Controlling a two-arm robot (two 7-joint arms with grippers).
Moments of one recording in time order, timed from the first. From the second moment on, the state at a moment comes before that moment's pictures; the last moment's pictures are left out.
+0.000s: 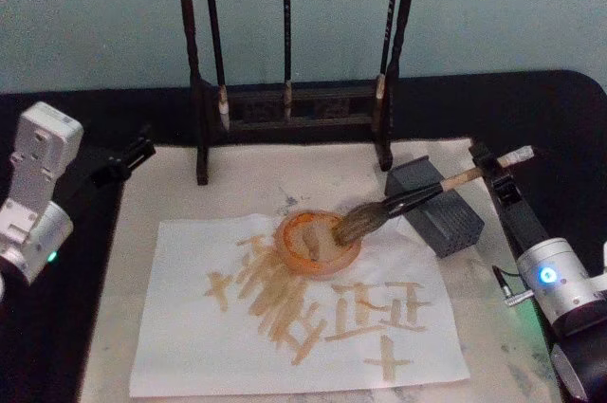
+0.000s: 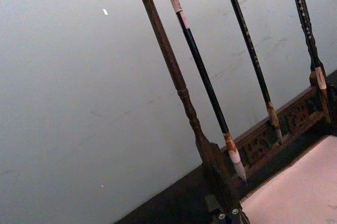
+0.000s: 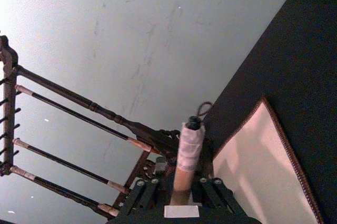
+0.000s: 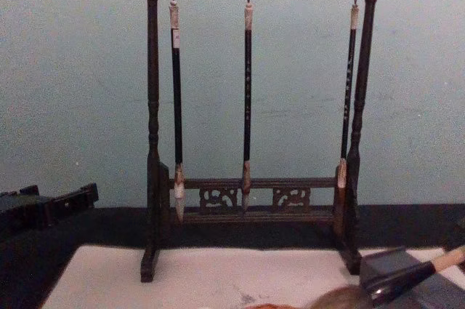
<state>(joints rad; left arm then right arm) -0.20 0.60 0.45 -1.41 -0.25 -0.12 0.03 0.08 0.29 -0.22 -1.27 1.41 -0.03 0.36</state>
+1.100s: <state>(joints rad) -0.20 0.60 0.45 -1.41 -0.25 -0.12 0.03 0.09 0.32 -0.26 -1.30 1.35 -0.06 0.36</state>
